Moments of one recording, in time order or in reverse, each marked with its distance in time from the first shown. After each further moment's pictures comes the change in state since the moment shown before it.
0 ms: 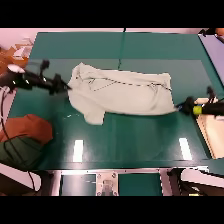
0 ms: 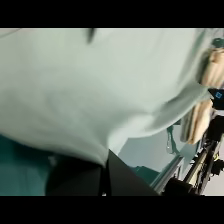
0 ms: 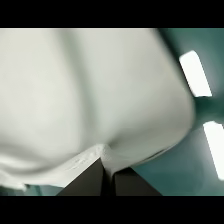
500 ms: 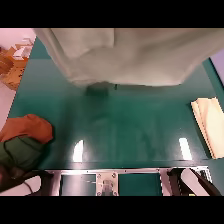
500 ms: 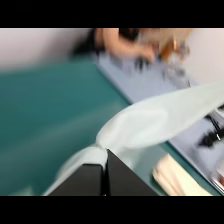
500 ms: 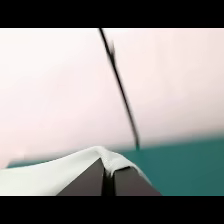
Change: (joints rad) left arm -0.016 0.492 0.585 -0.119 0.200 -0.028; right arm -0.045 0.450 0.725 0.254 -0.201 -0.015
